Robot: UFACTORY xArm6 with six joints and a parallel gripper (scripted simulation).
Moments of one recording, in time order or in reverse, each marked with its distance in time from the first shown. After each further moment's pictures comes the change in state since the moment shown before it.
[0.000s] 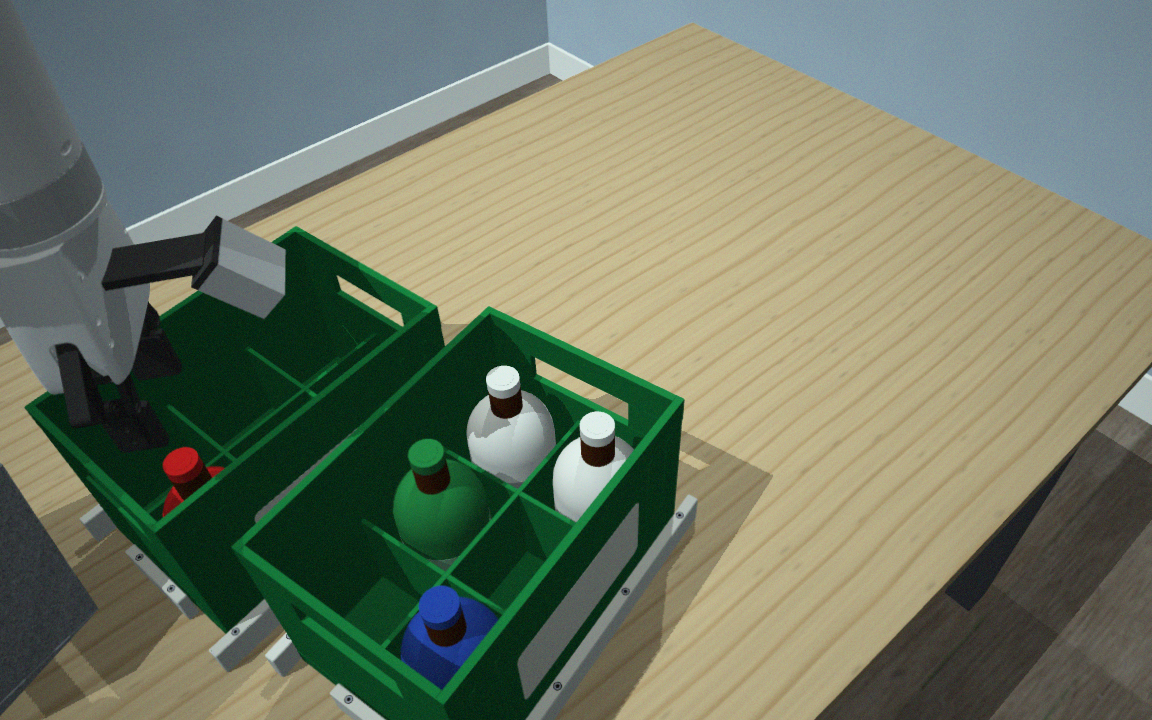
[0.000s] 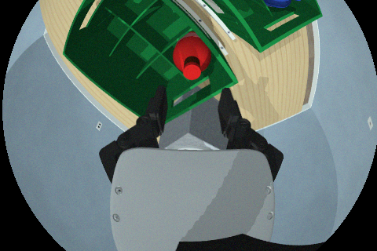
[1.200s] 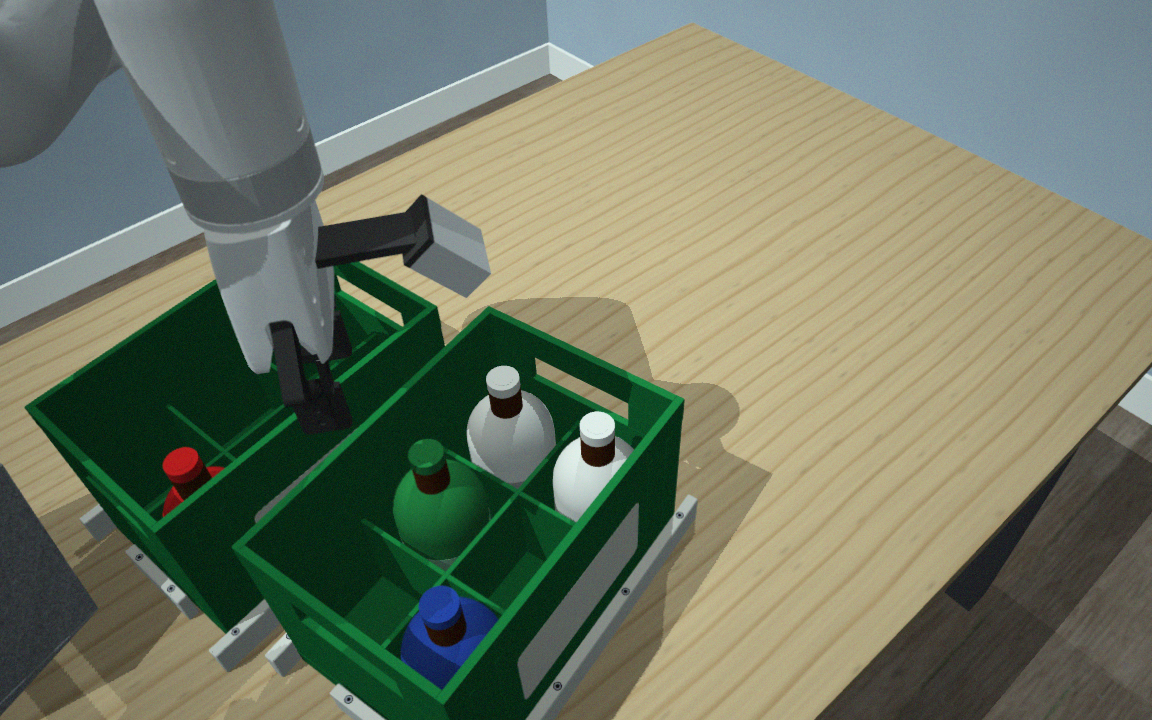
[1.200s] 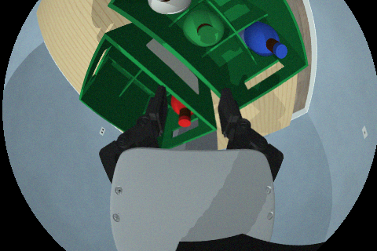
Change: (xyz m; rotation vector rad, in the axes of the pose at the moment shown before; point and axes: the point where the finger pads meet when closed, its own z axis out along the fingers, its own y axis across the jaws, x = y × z) arm 0.121 0.011 -0.002 -0.001 0.003 0.000
